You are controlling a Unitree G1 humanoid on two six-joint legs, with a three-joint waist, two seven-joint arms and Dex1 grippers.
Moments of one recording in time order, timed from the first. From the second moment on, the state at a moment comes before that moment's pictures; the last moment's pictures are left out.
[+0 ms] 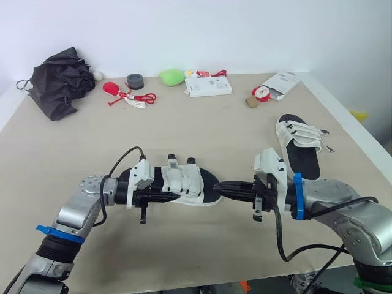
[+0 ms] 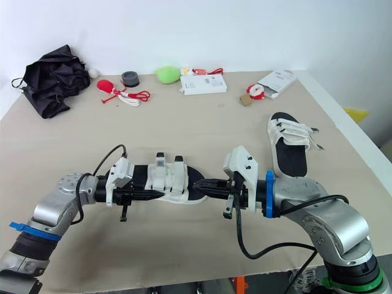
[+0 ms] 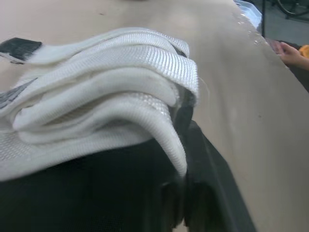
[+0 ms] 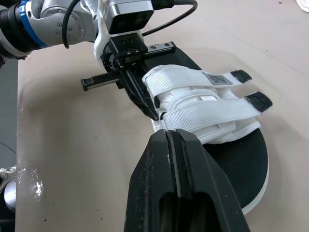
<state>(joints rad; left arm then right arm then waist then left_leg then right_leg) -0.34 0.56 -0.14 -0.04 -0.42 0.36 -1.18 -0.27 -0.76 -0.04 -0.67 0.75 0.88 0.78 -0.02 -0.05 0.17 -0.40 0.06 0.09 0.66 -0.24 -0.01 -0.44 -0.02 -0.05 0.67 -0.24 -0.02</state>
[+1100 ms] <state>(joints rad) -0.65 0.29 0.28 0.32 -0.33 0.54 -0.10 -0.44 -0.64 0.07 -0.53 0.61 0.73 0.76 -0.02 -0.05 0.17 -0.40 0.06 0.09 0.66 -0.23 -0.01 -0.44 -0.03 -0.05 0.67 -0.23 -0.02</state>
